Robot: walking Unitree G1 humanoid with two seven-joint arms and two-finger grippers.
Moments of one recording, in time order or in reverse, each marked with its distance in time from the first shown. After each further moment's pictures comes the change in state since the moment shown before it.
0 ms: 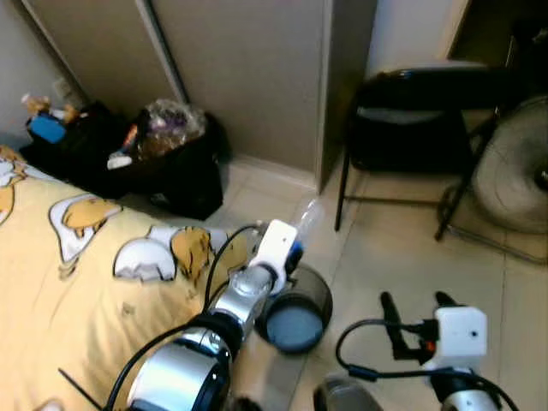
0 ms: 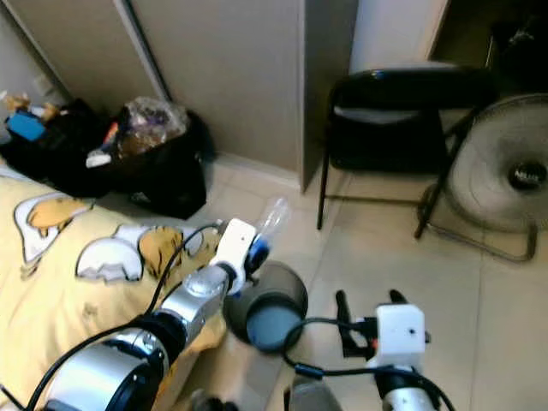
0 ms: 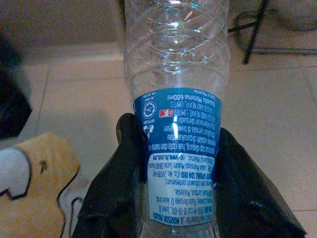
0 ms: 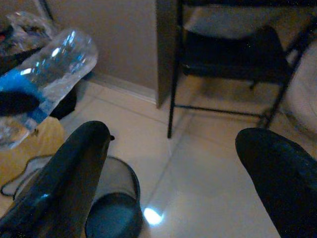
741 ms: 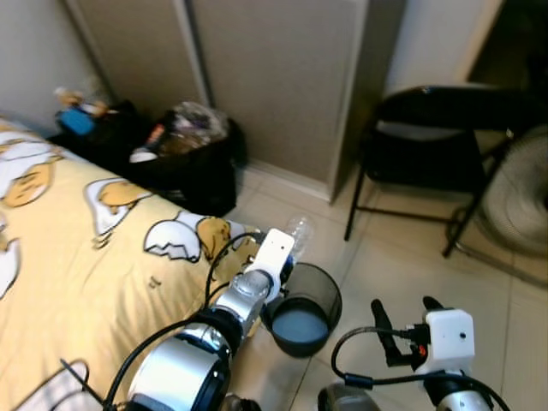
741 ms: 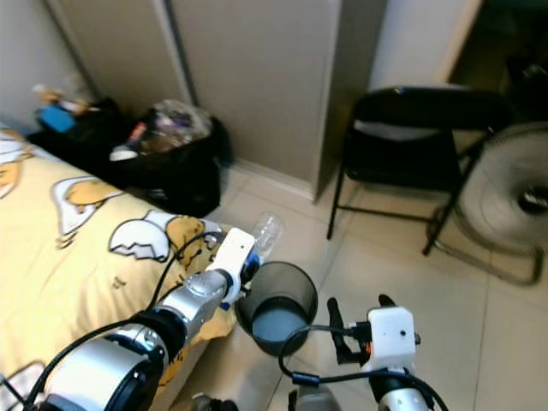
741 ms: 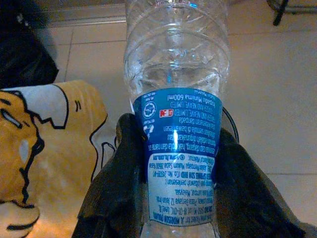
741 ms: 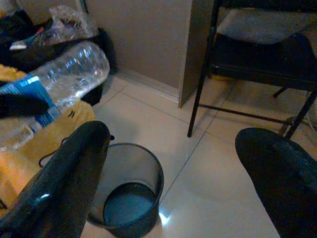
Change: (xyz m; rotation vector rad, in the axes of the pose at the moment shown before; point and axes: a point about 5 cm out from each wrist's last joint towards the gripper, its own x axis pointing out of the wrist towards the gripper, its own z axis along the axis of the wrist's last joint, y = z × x) left arm 0.000 0.001 -0.009 0.072 0.134 0.006; right arm 0.002 0.000 -0.009 -0.014 0.027 0.064
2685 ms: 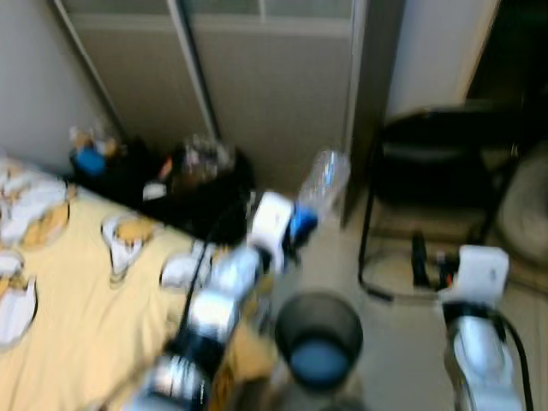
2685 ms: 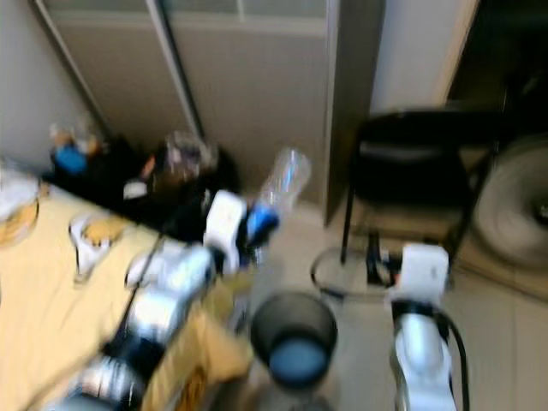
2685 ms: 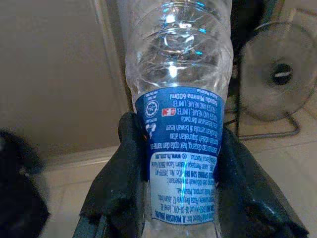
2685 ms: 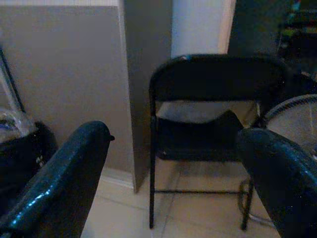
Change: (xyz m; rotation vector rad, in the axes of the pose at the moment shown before) left arm -0.035 0.015 0.067 0.010 -0.479 -0.181; right arm 0.064 -0.038 0.041 -0.013 -0.237 -0.266
